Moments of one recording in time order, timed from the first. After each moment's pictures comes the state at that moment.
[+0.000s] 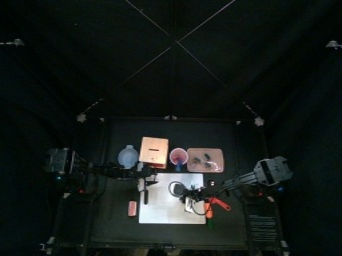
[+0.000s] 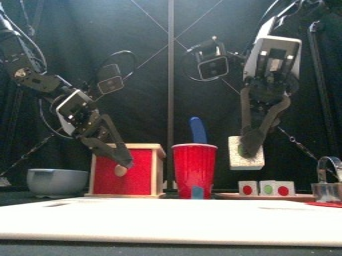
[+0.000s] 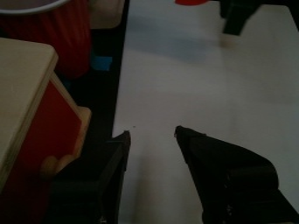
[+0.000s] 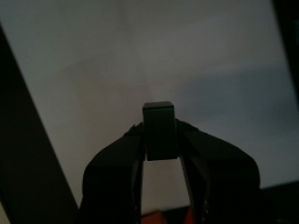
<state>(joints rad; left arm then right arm) 0.06 -0.03 0.99 -0.03 -0.39 0.00 0.14 -0.06 0.65 -0.17 0.48 0.65</state>
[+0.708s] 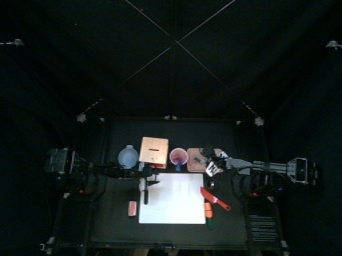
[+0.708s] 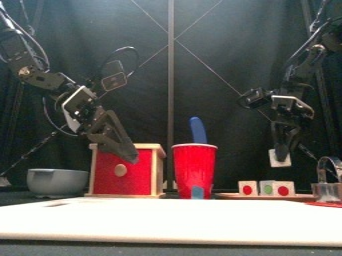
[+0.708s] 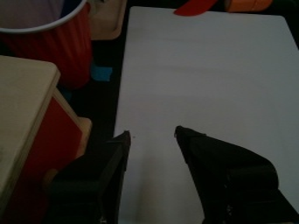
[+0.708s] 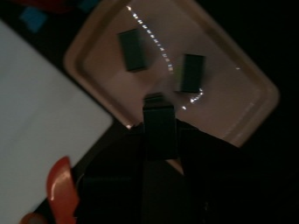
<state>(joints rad) 0.06 -0.03 0.97 -0.03 -0.39 0.00 -0.37 -0.45 0.95 -0.27 0.65 0.64</state>
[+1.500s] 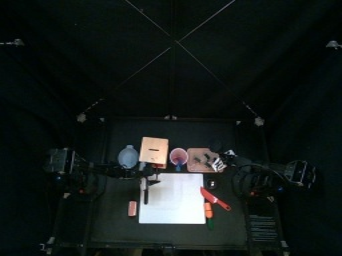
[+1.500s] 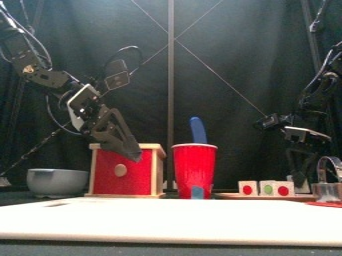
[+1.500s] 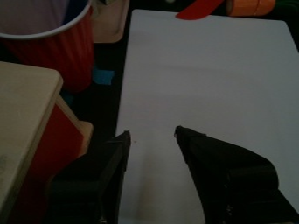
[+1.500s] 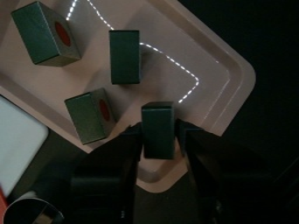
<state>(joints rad) 0.06 -0.03 0.95 -0.04 -0.37 0.00 -0.53 -0.39 1.10 -0.32 0.44 0.64</state>
